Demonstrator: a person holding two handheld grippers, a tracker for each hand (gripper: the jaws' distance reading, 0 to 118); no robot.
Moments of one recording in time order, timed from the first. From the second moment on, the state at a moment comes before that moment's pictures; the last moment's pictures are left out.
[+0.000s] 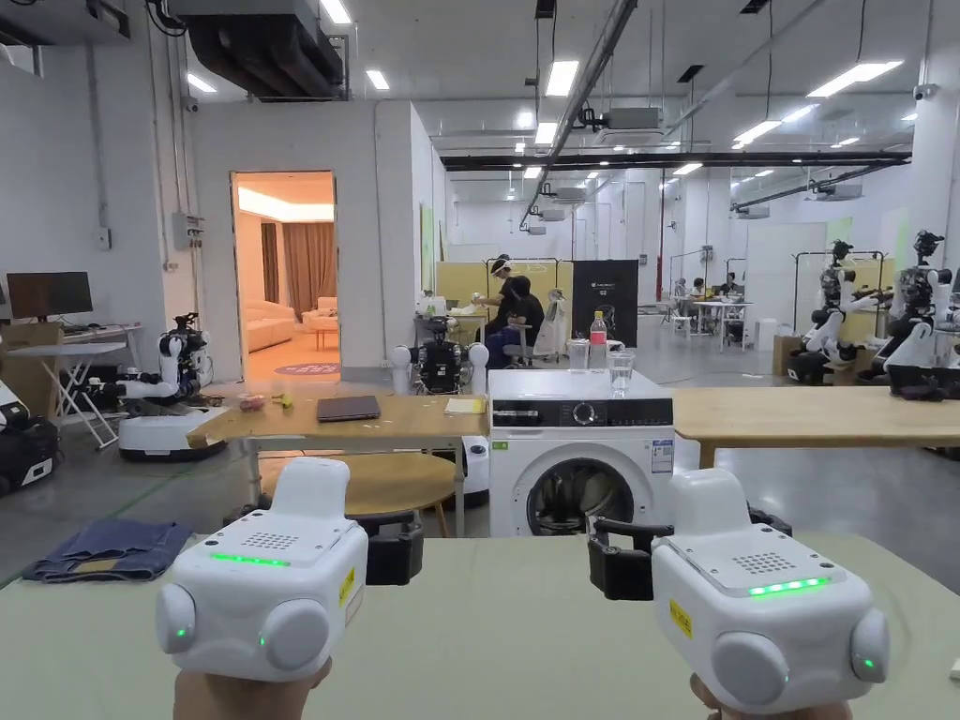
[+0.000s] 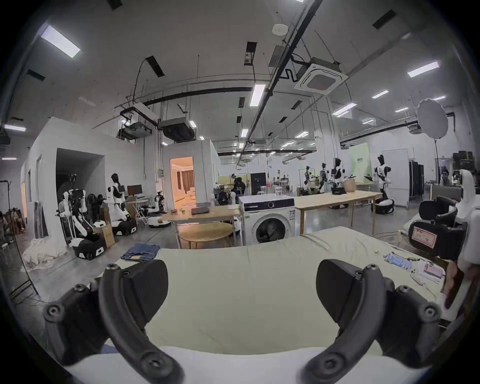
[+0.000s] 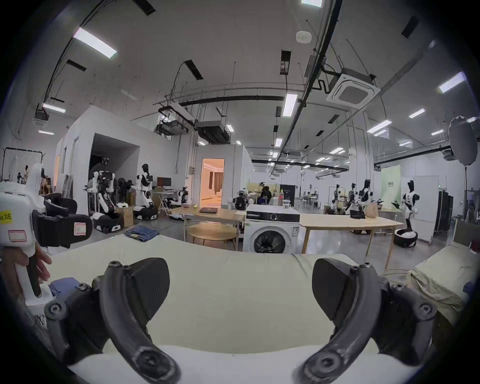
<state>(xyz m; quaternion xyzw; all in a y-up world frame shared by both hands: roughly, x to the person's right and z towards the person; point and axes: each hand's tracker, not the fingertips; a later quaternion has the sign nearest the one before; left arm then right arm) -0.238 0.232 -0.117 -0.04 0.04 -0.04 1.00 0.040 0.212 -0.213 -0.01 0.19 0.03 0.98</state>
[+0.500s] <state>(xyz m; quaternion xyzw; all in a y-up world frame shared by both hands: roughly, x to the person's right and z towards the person) -0.248 0.229 -0.115 -0.05 0.05 -0.01 1.00 0.025 0.208 -0.210 -0.07 0.16 0.05 0.98</state>
